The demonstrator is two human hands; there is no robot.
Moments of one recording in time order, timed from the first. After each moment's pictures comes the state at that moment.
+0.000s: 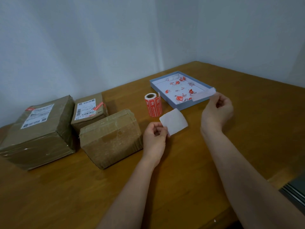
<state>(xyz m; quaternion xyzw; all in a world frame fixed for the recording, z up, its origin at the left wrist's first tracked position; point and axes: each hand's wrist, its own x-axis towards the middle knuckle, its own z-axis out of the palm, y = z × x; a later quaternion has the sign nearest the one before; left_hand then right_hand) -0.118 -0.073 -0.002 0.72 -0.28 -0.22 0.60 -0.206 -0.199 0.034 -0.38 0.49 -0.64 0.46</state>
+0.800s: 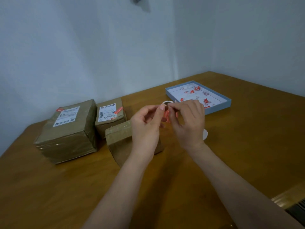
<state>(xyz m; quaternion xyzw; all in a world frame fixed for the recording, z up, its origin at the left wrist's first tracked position) -0.115 -0.010 0.096 0.60 -0.33 -0.10 0.72 -0.157 -0.118 0.050 -0.71 0.13 -0.69 0.03</state>
